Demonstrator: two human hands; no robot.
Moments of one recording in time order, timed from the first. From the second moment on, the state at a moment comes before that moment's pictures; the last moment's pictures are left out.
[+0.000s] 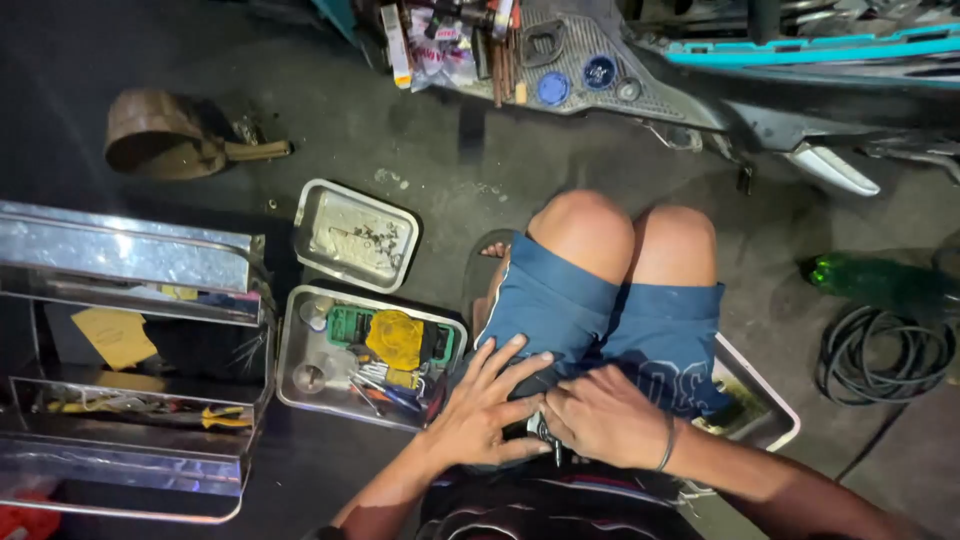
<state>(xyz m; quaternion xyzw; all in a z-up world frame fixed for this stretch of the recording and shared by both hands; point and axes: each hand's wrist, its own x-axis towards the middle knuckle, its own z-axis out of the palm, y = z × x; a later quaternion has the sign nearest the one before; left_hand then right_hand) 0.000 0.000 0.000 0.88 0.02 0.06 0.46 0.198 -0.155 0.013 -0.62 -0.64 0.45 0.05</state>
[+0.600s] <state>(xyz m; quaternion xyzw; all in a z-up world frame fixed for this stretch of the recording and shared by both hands) 0.062 0.077 -0.014 0.83 -0.08 0.08 0.55 0.276 -0.137 0.001 -0.69 -0.55 0.43 0.17</state>
